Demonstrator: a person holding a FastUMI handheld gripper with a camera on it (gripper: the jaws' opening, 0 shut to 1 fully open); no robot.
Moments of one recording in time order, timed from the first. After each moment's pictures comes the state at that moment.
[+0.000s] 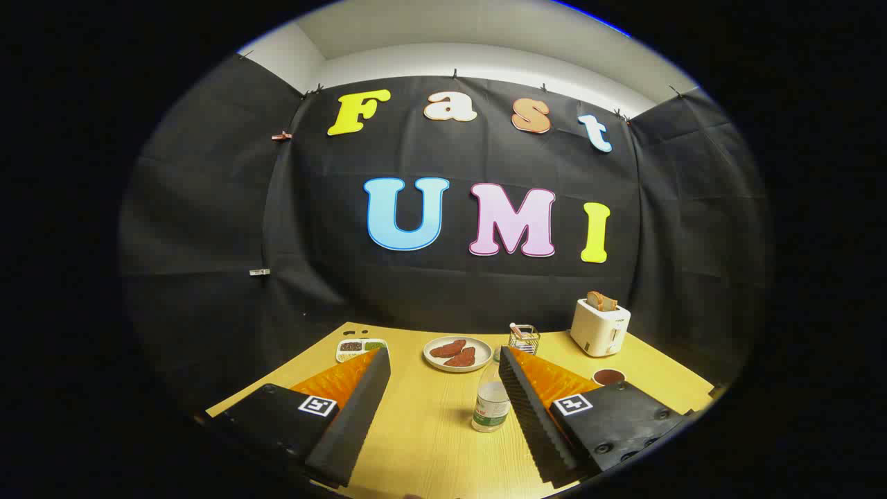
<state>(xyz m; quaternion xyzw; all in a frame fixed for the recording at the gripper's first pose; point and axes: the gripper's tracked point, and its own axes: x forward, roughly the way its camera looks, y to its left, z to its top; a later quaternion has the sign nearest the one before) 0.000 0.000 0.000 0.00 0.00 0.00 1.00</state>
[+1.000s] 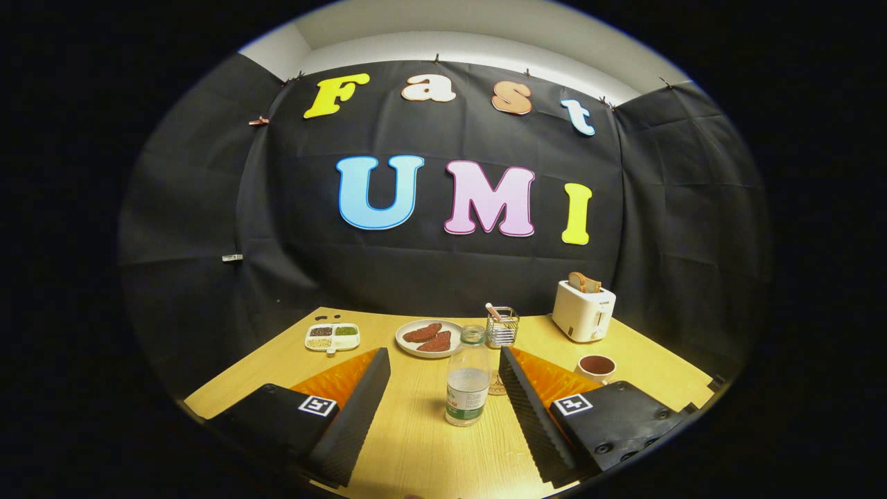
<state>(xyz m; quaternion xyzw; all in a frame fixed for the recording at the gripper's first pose) 0.031 -0.042 -0.047 0.00 0.03 -0.04 1.00</state>
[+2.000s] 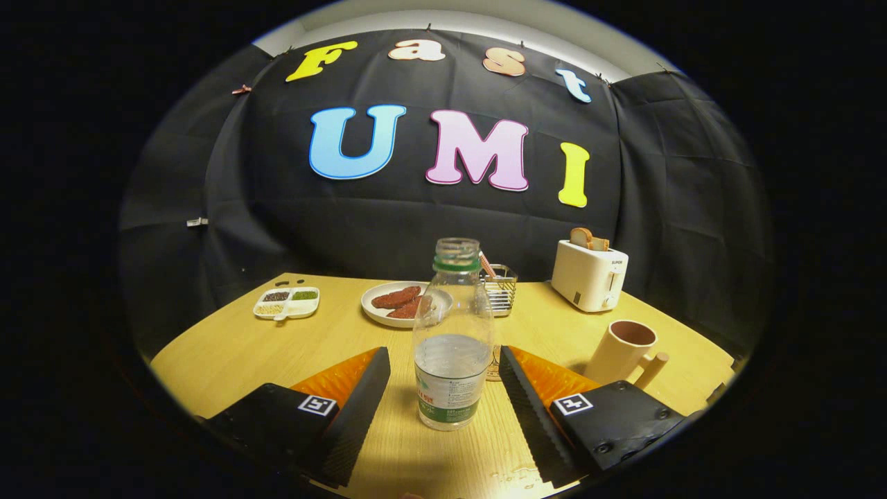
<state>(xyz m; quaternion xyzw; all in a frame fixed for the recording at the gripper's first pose) 0.124 -0.075 -0.166 -0.01 0.09 -0.07 0.99</state>
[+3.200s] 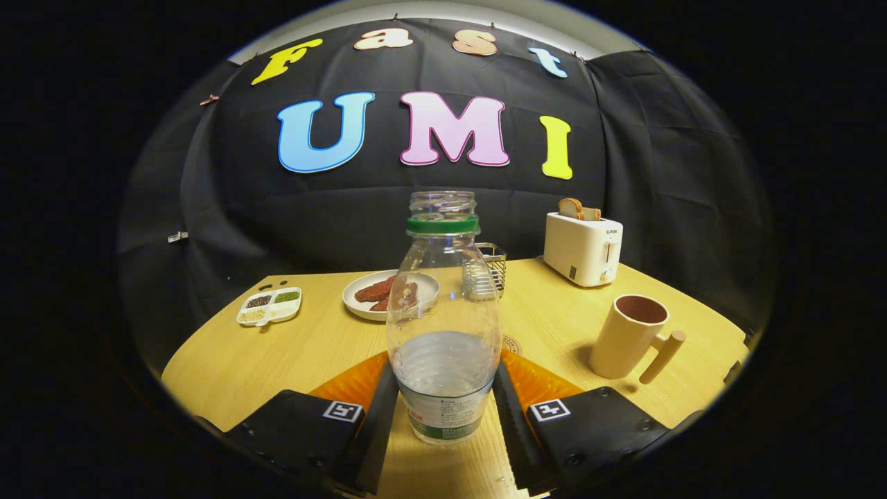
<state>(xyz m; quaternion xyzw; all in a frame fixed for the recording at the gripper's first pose) 0.134 -0.096 -0.172 0.05 0.11 -0.10 0.99</state>
